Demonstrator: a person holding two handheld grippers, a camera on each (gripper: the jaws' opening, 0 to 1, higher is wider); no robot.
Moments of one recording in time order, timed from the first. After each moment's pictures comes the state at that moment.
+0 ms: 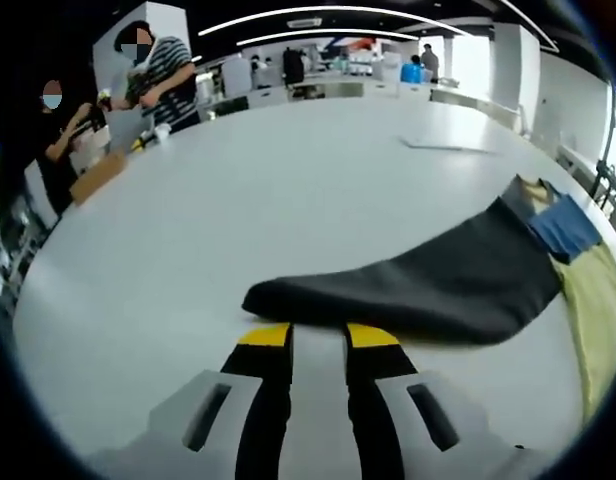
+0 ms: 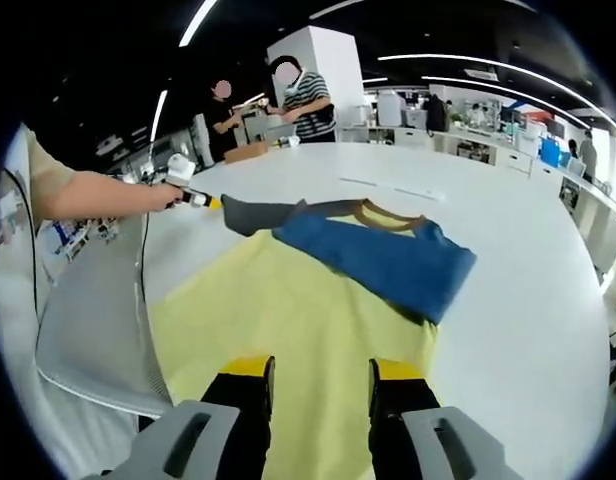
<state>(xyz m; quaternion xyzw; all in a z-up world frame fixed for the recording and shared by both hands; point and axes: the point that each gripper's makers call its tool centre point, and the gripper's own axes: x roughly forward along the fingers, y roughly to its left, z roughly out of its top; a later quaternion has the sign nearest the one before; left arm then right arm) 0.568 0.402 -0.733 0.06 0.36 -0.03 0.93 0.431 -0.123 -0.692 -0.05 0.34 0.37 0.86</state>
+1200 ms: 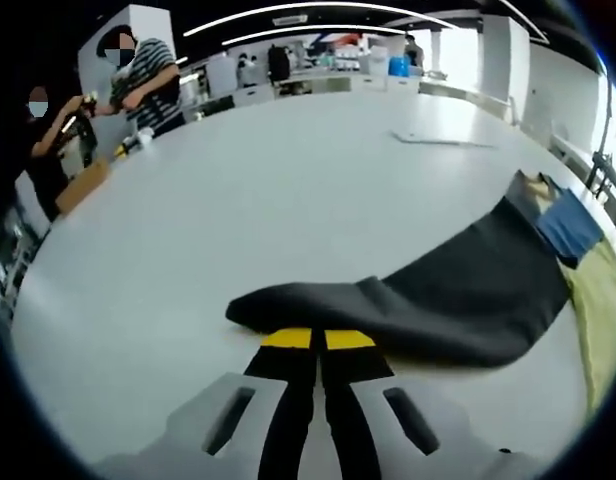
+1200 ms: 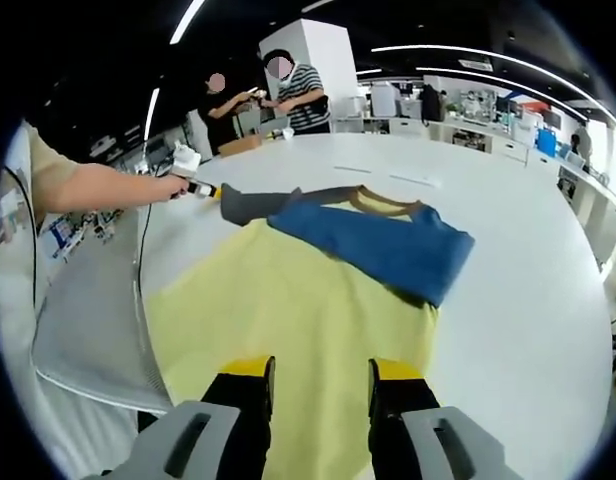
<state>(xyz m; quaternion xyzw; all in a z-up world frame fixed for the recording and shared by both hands) 0.593 0.391 -0.744 0.06 0.37 -0.06 0.92 0.424 -0.127 -0.706 -0.05 0.36 0.36 0.86</state>
